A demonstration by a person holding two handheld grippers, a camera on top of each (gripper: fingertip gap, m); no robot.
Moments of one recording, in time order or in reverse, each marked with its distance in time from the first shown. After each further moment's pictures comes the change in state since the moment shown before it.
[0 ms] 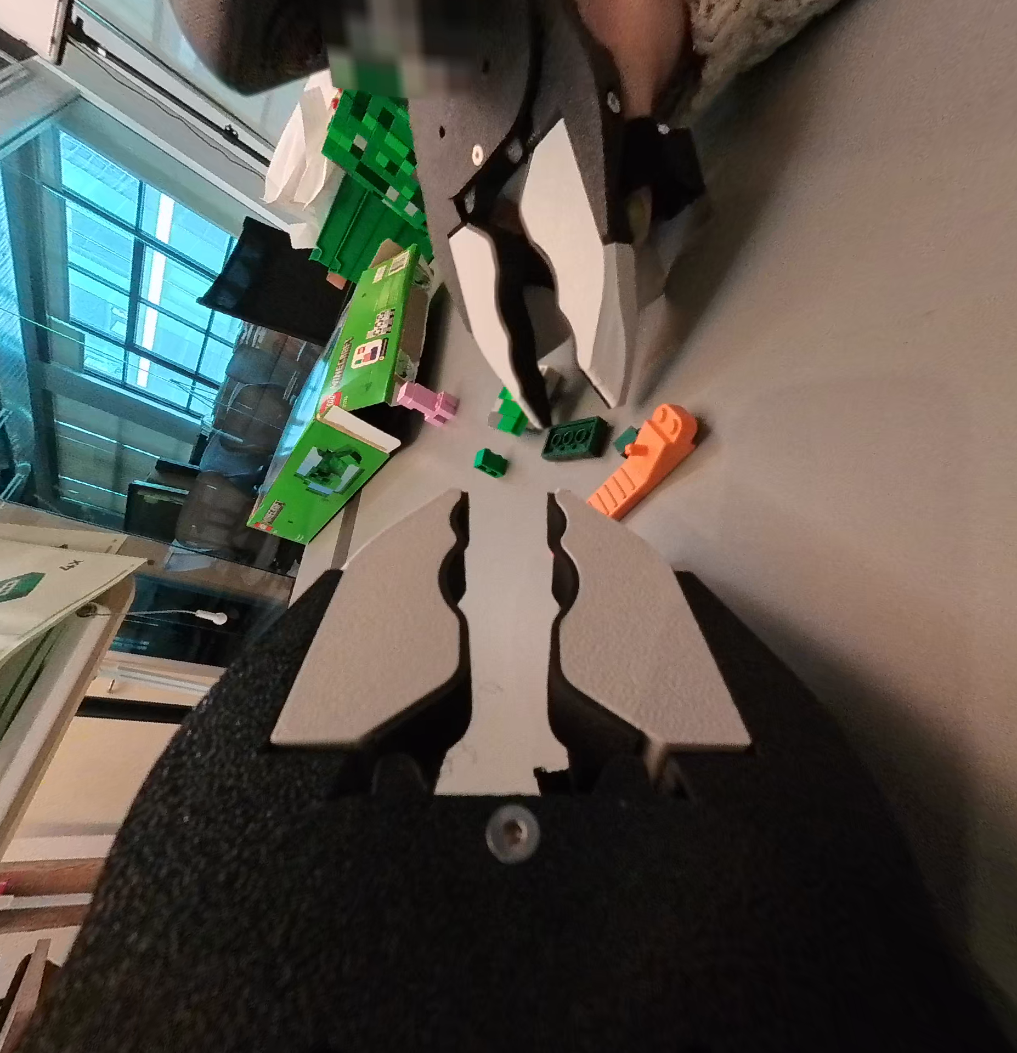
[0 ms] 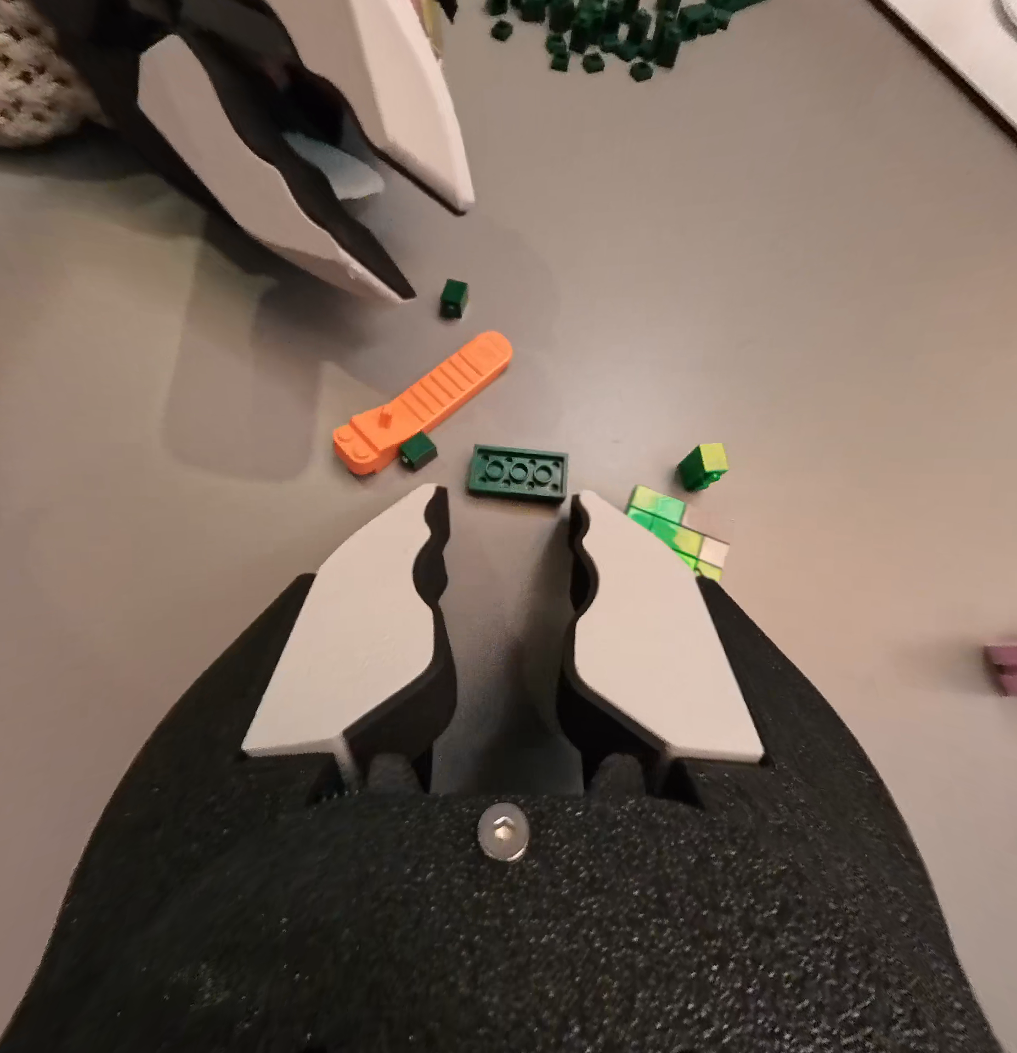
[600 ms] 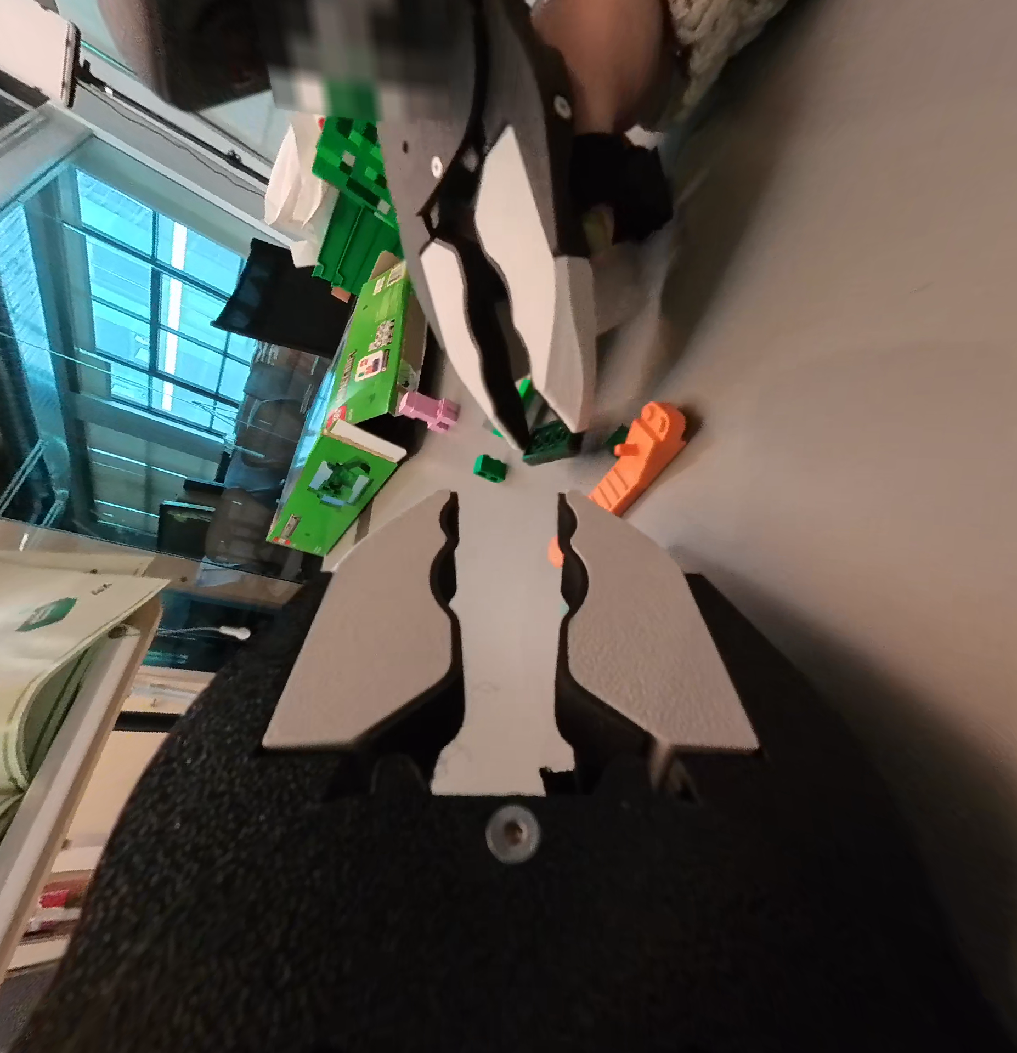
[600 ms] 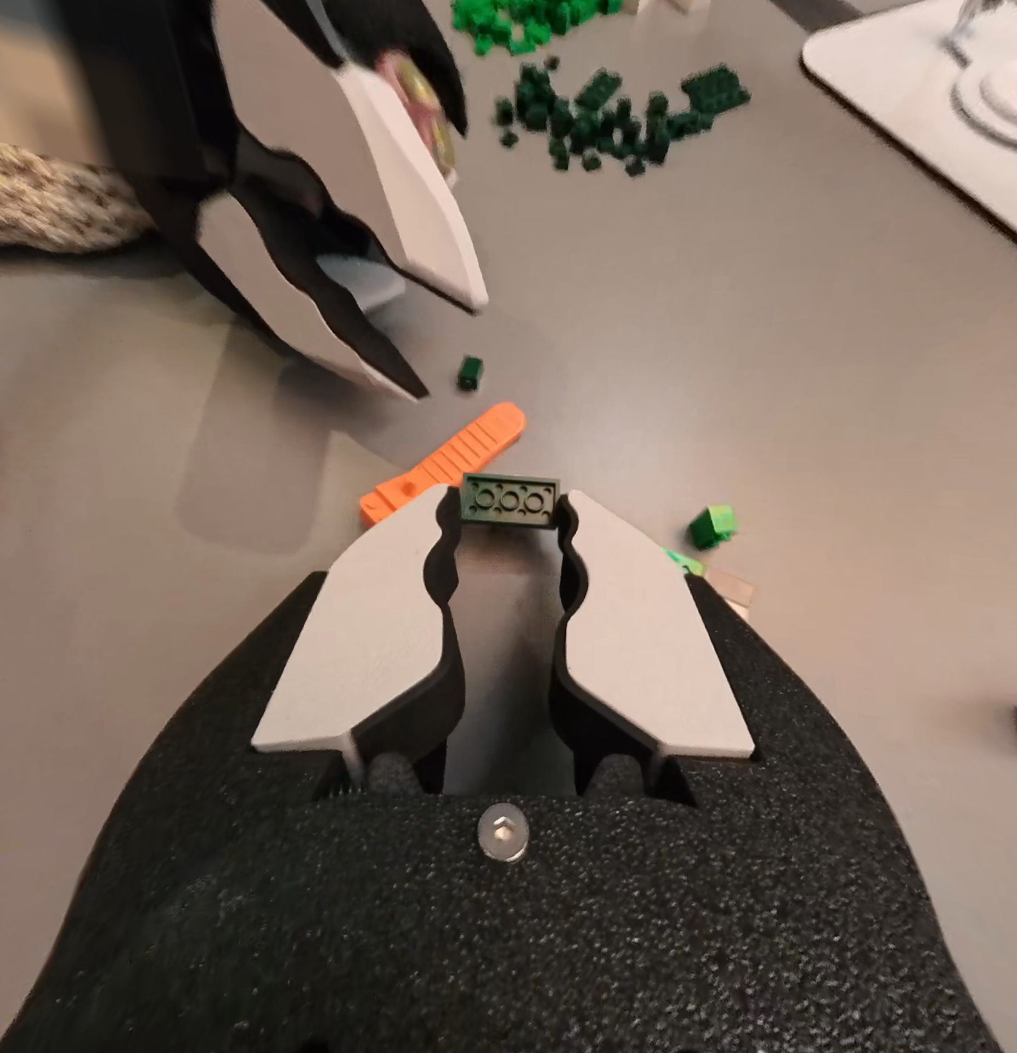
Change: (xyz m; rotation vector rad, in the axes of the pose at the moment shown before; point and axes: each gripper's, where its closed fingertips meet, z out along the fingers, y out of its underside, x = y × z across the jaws) left arm 0.004 -0.003 0.003 -0.002 -0.007 0.072; right arm -0.006 -0.022 0.004 0.103 -0.015 0.023
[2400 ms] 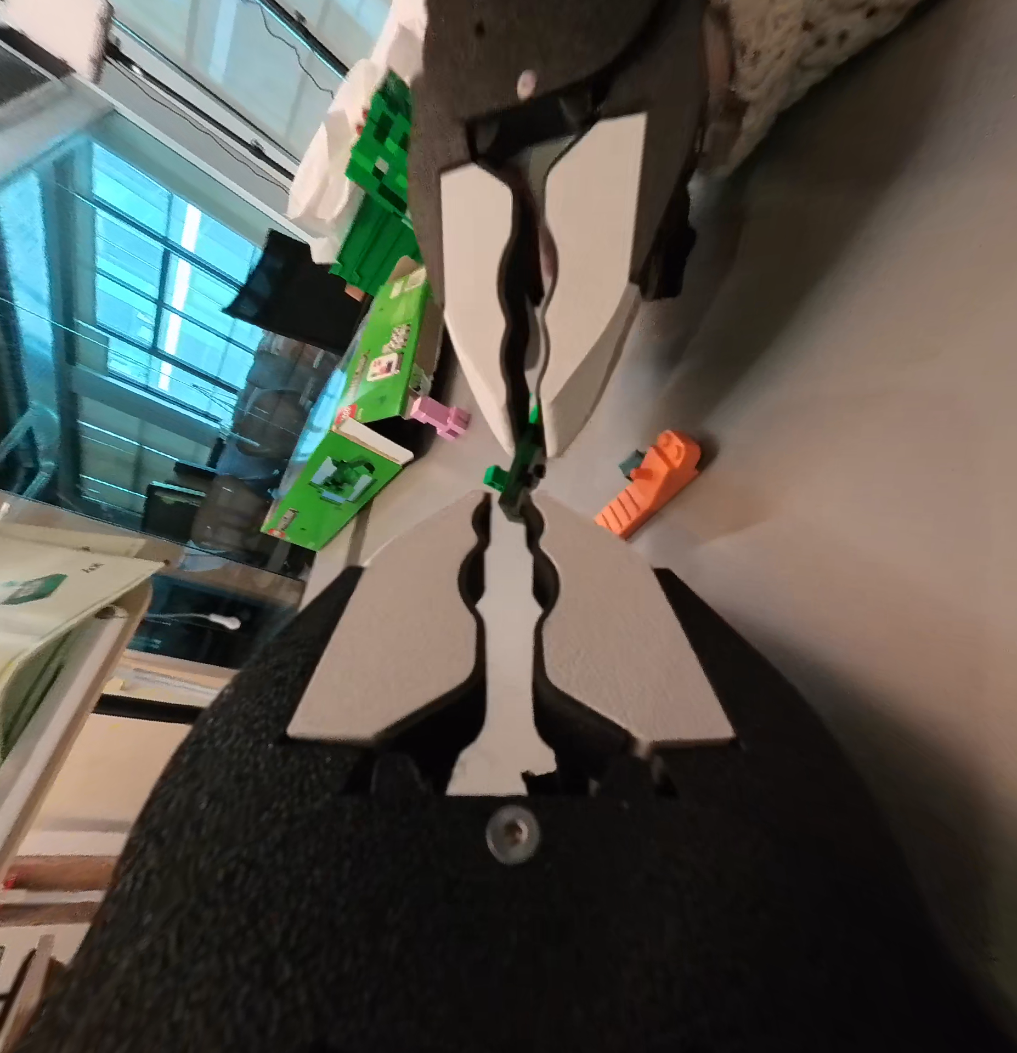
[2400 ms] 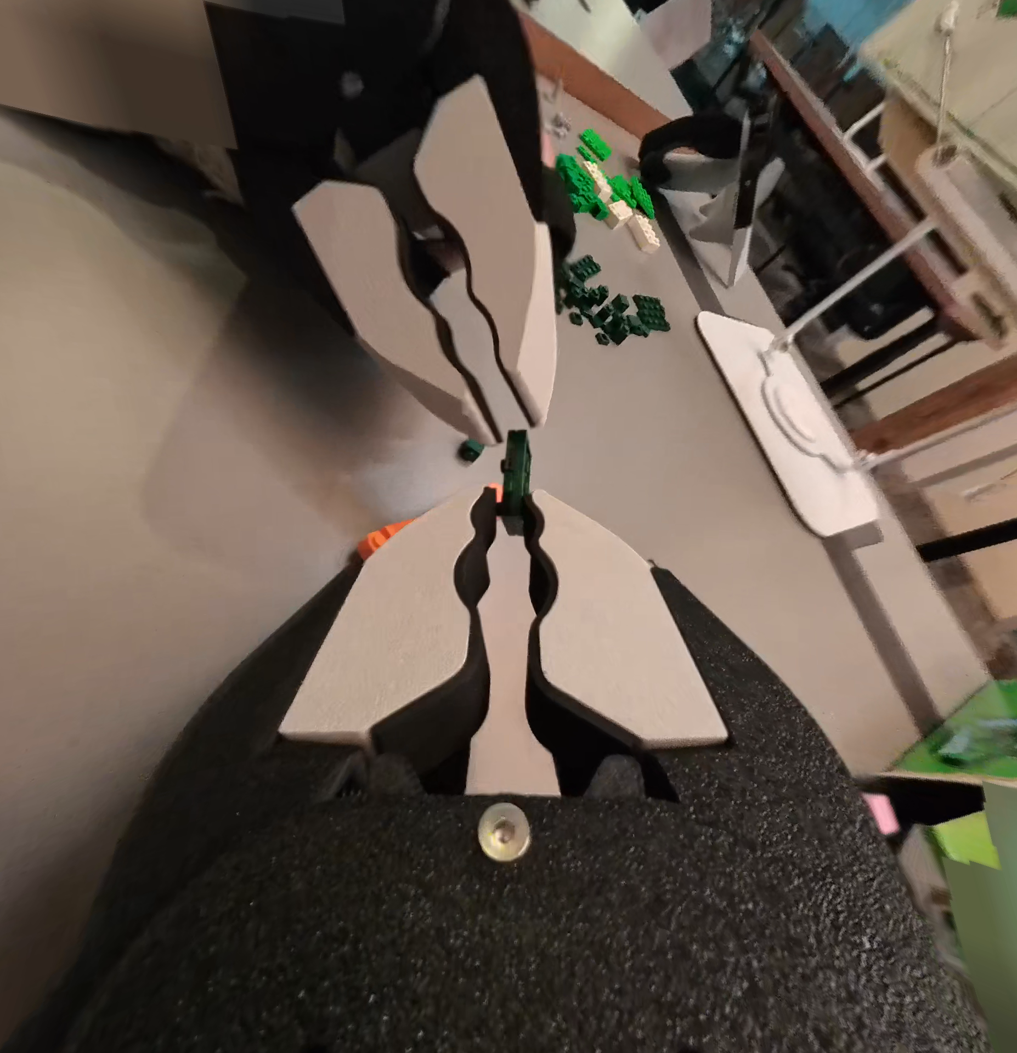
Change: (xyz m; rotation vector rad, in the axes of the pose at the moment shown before) left arm -0.010 -0.004 -0.002 0.022 -0.027 -0.079; right arm -0.014 -0.029 -0.002 0.117 0.209 -0.475
